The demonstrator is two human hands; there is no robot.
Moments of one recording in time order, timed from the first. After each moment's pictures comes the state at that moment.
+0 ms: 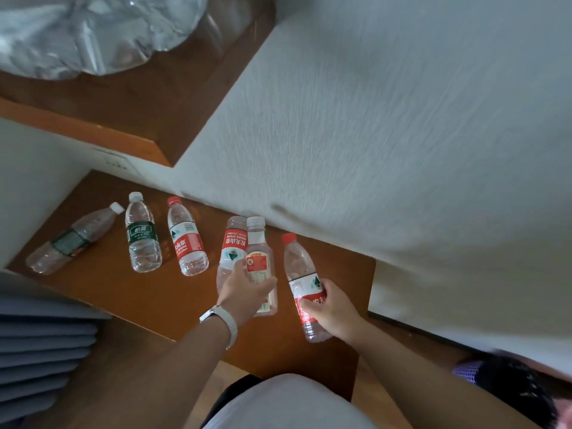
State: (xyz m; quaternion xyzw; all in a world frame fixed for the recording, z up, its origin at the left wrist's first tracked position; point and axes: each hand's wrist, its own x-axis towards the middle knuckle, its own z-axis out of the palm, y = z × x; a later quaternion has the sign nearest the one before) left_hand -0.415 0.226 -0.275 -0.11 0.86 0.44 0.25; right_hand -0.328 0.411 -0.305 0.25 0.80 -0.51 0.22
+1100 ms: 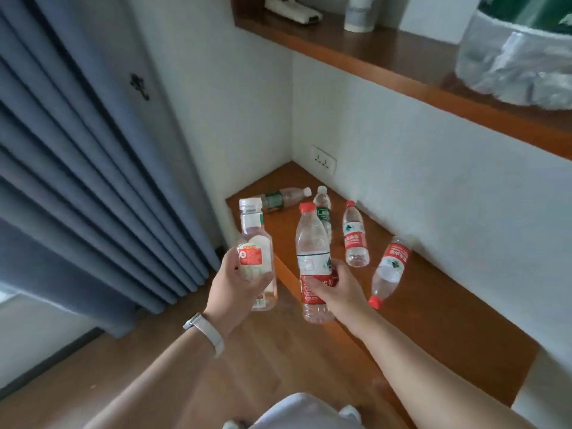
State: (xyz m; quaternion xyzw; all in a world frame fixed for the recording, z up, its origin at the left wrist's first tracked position) left_hand -0.294 -0.104 -0.181 -0.22 0.83 0.52 -0.04; right_hand -0.343 0.109 -0.210 -0.01 0.78 -0.59 0.20
